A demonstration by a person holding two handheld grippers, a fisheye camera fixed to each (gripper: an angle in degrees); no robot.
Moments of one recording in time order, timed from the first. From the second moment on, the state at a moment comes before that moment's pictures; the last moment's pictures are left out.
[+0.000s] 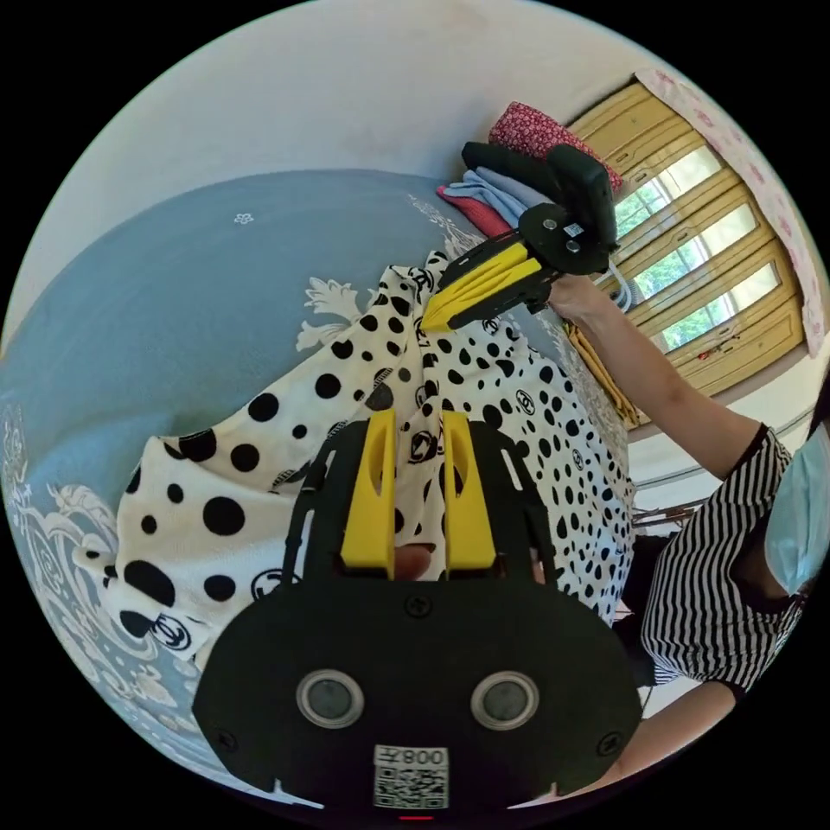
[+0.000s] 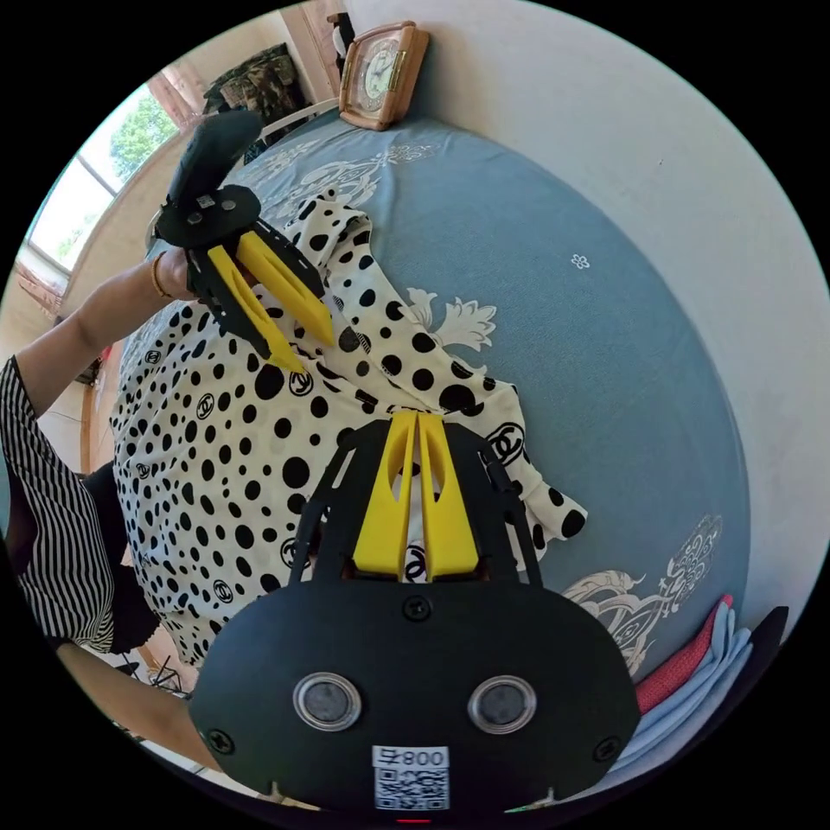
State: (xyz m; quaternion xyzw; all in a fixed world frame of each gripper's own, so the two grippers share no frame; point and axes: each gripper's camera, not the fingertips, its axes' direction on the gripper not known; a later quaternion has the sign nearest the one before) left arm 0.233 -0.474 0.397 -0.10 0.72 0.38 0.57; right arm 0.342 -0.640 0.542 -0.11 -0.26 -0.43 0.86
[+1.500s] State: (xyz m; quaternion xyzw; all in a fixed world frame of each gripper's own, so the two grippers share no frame) left arm 0.185 -0.509 0.415 -0.09 0.72 0.40 0.57; right arm 0.363 -0.604 0.520 -0.10 -0.26 -0.54 0.80
